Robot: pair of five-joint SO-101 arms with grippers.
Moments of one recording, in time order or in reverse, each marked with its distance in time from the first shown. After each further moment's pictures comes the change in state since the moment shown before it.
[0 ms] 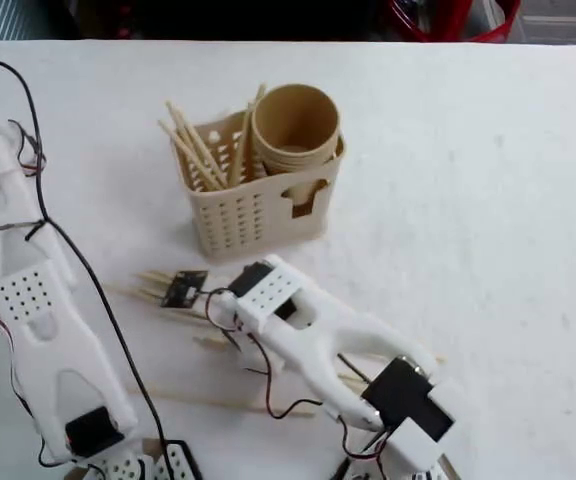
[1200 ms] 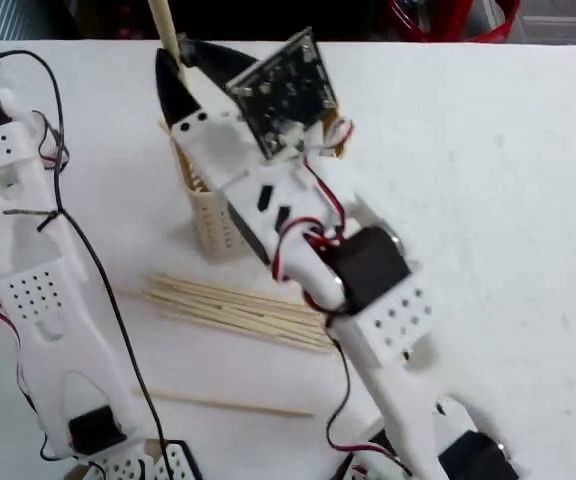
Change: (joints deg) left arm 4.5 -6.9 8.6 0.8 0.0; right arm 7.3 -27.7 -35.3 -36.7 -21.6
